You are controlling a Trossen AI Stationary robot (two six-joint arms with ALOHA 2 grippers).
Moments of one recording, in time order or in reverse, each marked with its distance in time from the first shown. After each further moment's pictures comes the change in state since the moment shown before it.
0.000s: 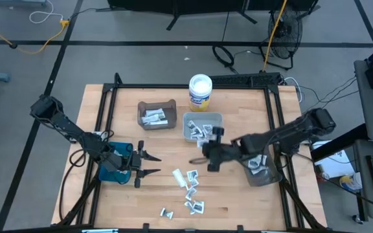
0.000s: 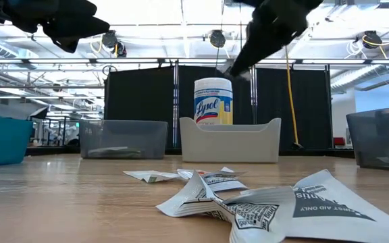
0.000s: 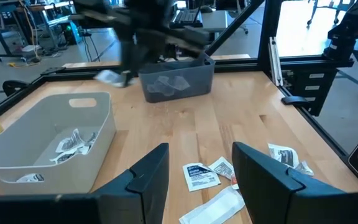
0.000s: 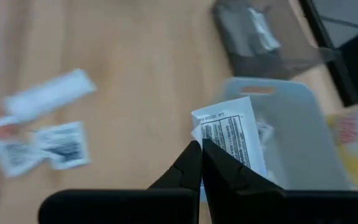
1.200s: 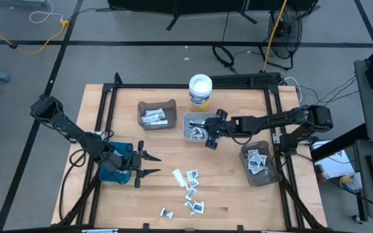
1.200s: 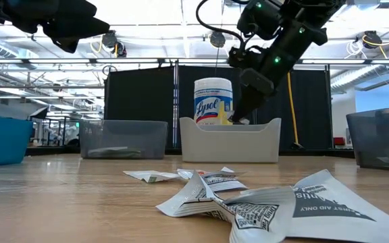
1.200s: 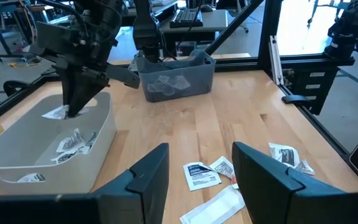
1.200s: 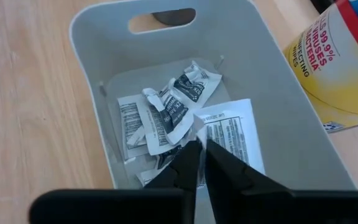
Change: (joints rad) left arm 0.000 0.000 0.000 -0.003 -0.001 0.004; right arm -0.358 -0.002 -0.221 0.235 -0.190 -0.028
